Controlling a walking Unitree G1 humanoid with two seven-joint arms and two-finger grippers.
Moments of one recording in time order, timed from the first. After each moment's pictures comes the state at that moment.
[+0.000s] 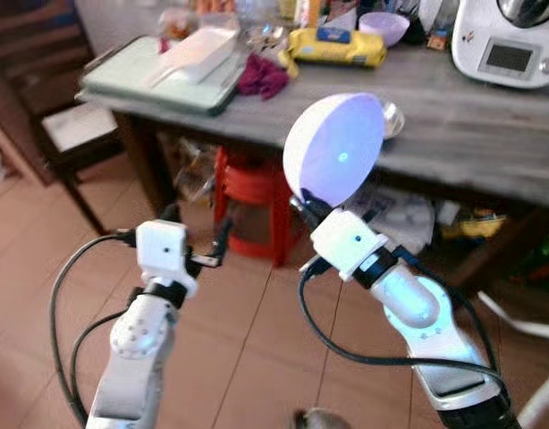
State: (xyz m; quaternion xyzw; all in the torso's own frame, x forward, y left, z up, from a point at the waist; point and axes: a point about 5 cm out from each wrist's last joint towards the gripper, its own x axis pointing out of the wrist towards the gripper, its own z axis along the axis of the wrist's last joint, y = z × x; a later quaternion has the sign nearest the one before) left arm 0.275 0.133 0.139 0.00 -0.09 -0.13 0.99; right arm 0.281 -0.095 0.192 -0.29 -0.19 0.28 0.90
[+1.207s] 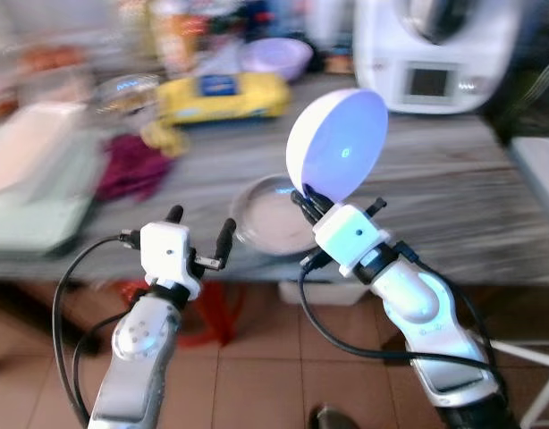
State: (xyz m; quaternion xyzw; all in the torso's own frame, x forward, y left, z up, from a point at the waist) left arm 0.274 0.127 0.141 -0.01 -0.10 -0.14 0.99; right arm 0.282 -0.098 0.193 -0.29 -0.19 0.27 0.90
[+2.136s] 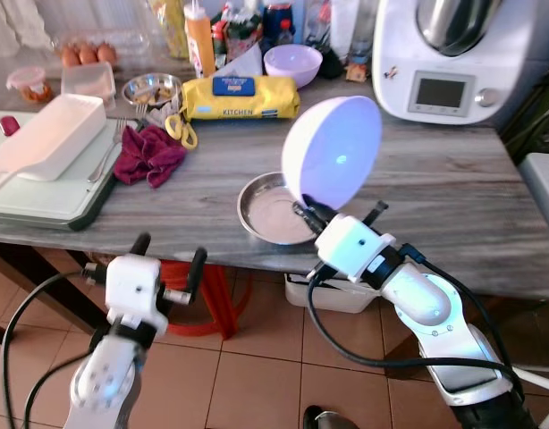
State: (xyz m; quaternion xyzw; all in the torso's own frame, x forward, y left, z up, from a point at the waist) left arm 0.229 0.174 0.124 0.06 -0.05 -0.08 0.99; right arm 0.280 -0.094 0.192 -0.34 -0.20 0.34 0.86
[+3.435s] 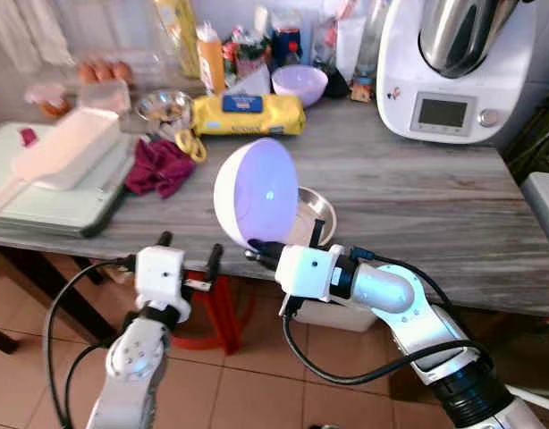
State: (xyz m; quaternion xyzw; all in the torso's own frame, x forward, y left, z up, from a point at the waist) left arm 0.265 0.153 0.110 0.04 -0.05 -0.10 0.99; right arm 0.283 -0.060 0.171 -0.33 -0.15 0.52 0.77
